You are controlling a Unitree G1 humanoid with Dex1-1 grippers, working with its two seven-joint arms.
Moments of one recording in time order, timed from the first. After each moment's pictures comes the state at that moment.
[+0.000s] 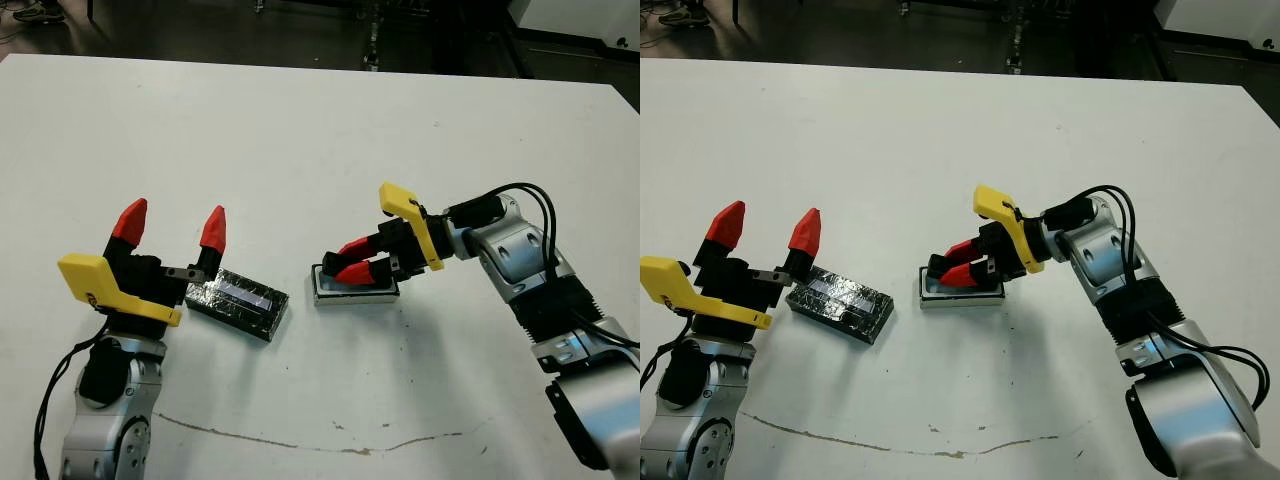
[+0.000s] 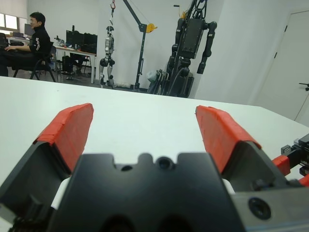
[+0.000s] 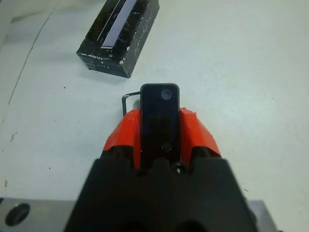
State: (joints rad) left arm 0.13 0.16 0.09 -0.41 -0.35 0.02 -0.18; right arm -0.75 -0.46 0.40 0.40 0.13 0.40 1.35
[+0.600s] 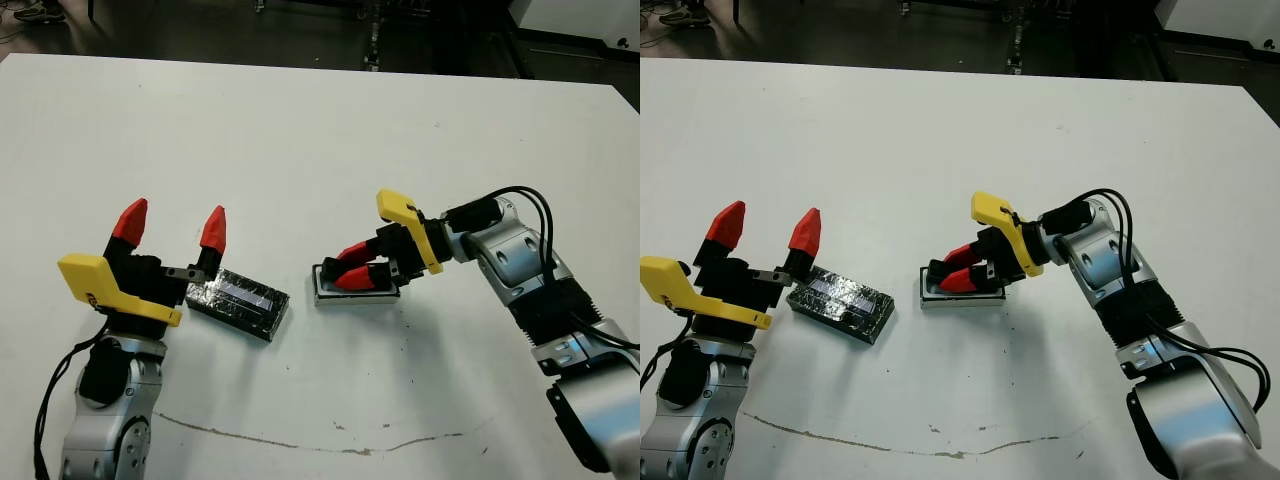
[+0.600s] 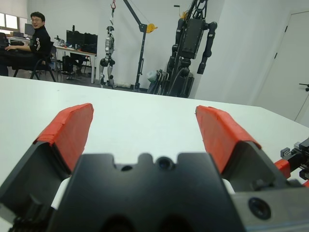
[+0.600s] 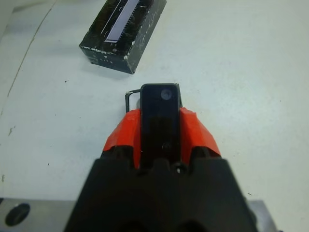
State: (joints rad) left arm 0.13 0.16 0.08 -0.41 -0.34 0.02 -0.18; right arm -0.75 -0.47 0.42 0.40 0.12 0.36 1.36
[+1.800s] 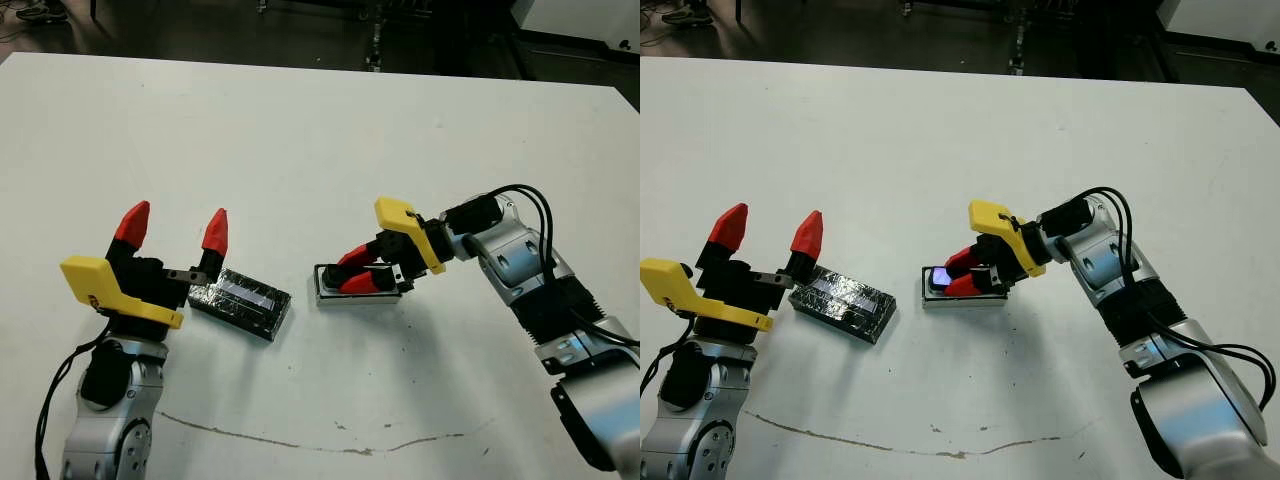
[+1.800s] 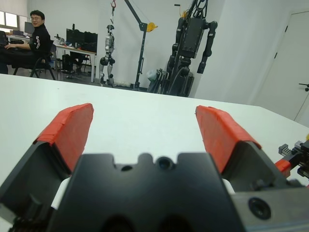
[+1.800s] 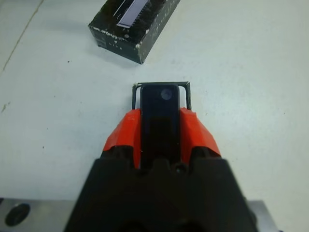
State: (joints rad) left arm 0.14 0.16 0.08 -0.42 -0.35 0.02 -0.18; right arm -0.76 -0.49 0.46 0.41 0.07 0.25 1.40
